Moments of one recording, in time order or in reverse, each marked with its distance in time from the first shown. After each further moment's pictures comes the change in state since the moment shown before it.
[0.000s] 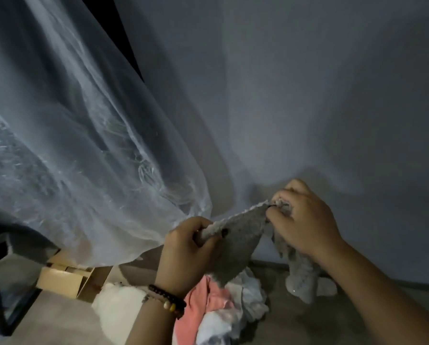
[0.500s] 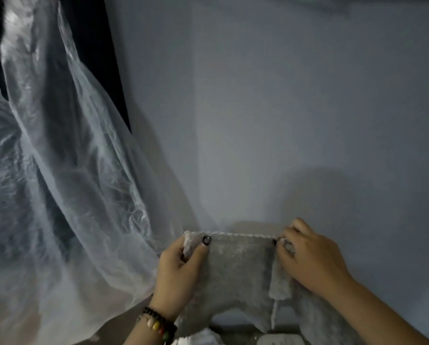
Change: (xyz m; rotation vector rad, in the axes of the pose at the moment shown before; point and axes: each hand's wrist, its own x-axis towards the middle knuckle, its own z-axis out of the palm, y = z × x) left_hand -0.023 0.080 -0.040 -0.559 0.051 -0.025; right_hand -0.085 -0.034 -0.103 -0.512 0.268 -0.136
